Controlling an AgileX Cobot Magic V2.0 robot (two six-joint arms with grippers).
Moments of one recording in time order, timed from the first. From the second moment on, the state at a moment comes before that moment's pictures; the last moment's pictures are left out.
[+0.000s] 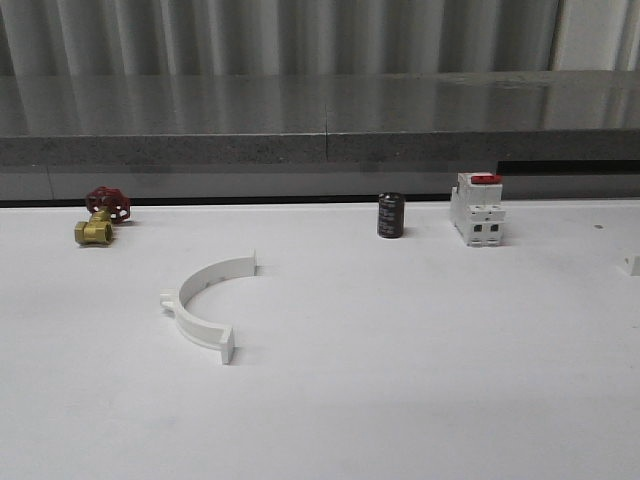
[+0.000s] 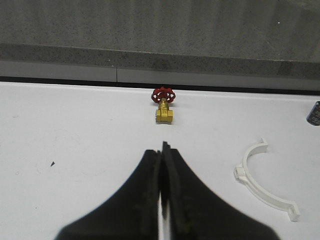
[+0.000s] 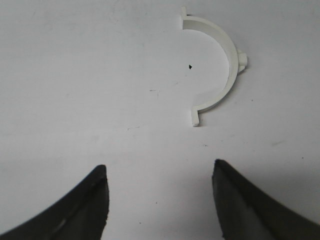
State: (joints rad) left arm -0.16 0.37 -0.42 0.17 0.44 -0.30; right arm 0.02 0.96 -0.76 -0.02 0.78 0.13
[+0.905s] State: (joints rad) left arm -0.16 0.37 -0.42 0.17 0.44 -0.30; right arm -0.27 1.79 -1.17 0.00 0.73 -0.11
